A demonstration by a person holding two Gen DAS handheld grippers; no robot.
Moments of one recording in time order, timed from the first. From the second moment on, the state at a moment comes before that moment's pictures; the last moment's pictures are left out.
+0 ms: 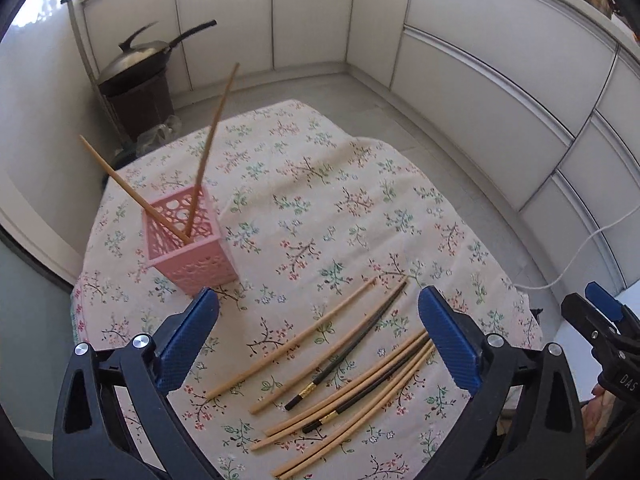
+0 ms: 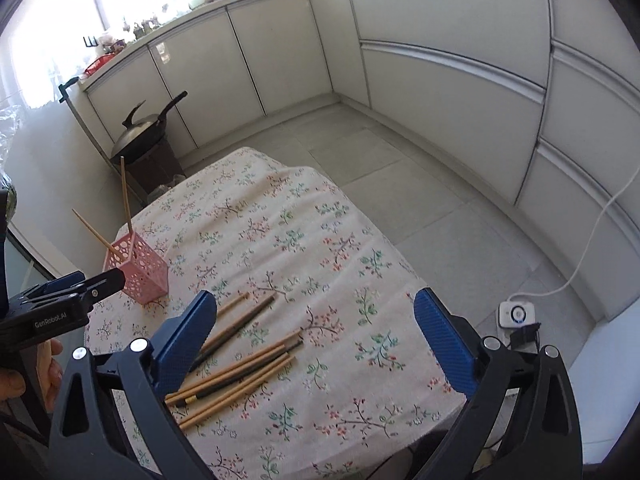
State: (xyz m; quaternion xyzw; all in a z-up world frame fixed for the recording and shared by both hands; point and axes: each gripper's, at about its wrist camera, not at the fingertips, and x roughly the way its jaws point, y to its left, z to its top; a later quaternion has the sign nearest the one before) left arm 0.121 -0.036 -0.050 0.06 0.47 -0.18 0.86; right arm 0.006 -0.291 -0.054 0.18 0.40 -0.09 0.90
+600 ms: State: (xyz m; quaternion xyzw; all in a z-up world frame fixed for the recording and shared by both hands) left arm 0.197 -0.107 -0.176 0.16 0.61 -0.18 0.75; right arm 0.006 -0.324 -0.115 0.26 0.50 -0.08 0.82
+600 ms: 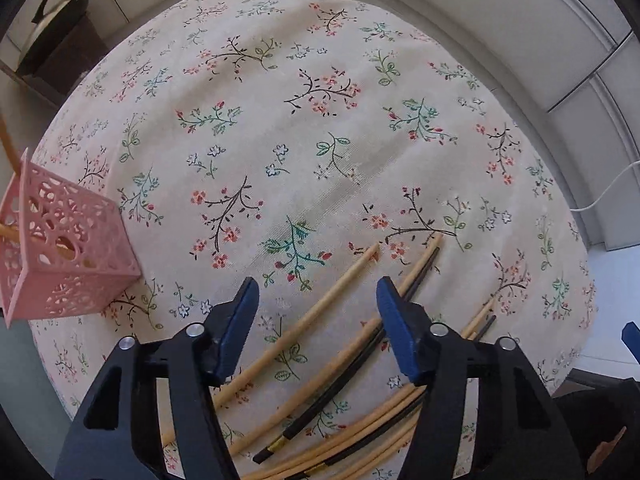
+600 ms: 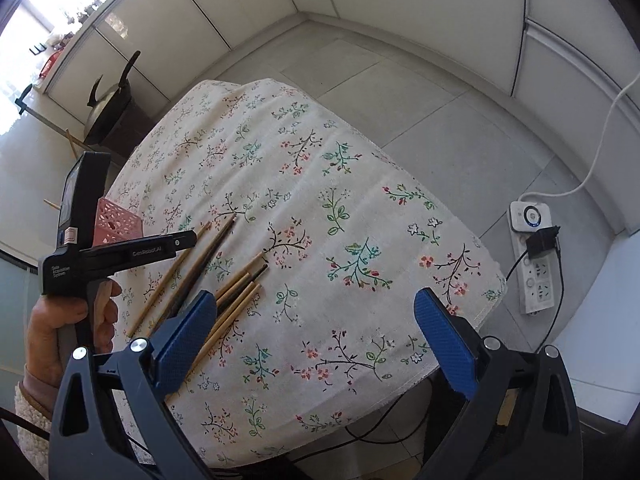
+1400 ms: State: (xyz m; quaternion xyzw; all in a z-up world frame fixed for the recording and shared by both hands) left arm 0.118 -0.030 -0.059 0.09 0.48 -0.21 0.85; right arm 0.135 -0.264 -0.148 0.42 0.55 0.06 0.72
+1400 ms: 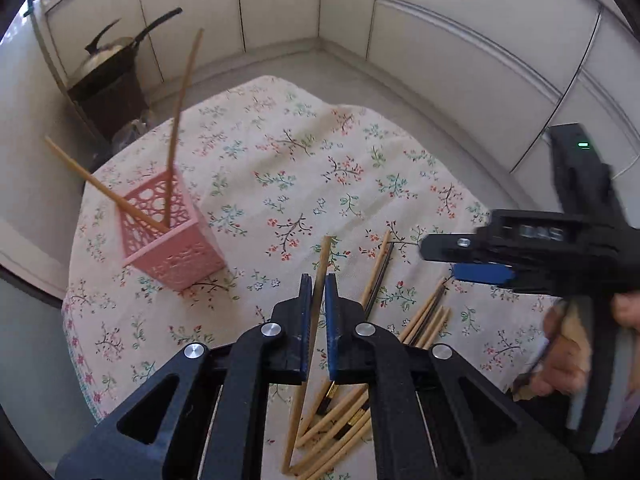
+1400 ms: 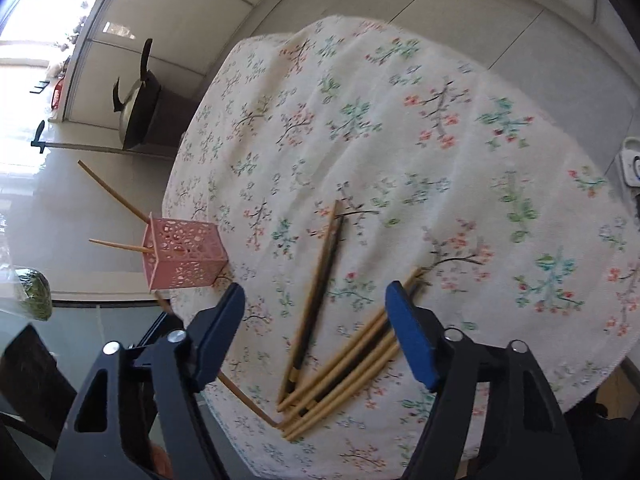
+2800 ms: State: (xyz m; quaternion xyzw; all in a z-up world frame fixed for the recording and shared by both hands) left arm 0.091 0.037 -0.020 0.00 0.46 -0.19 0.87; right arm 0.111 -0.228 -0.070 0.31 0.45 0.08 0.84
